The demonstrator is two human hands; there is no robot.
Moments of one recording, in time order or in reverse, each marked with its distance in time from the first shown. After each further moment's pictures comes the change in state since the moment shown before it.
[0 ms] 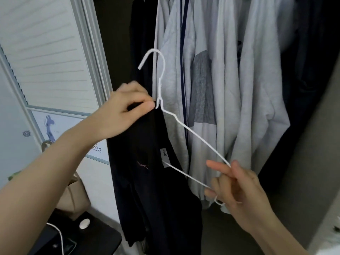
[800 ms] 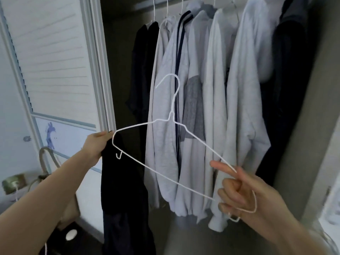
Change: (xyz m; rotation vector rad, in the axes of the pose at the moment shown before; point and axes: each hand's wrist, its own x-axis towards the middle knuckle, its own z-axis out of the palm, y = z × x) left_hand -0.038 -0.095 0.037 -0.710 0.489 -1.029; right_hand 0.000 -0.069 -0.030 0.066 -0.069 0.313
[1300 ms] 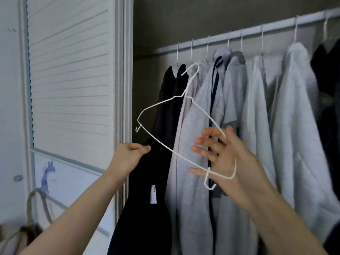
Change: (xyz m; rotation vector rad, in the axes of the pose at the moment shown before) left_hand 0.055 0.078 0.023 0.045 -0.116 0.294; right_hand 0.205 -0.054 0.098 -0.219 0.120 -0.300
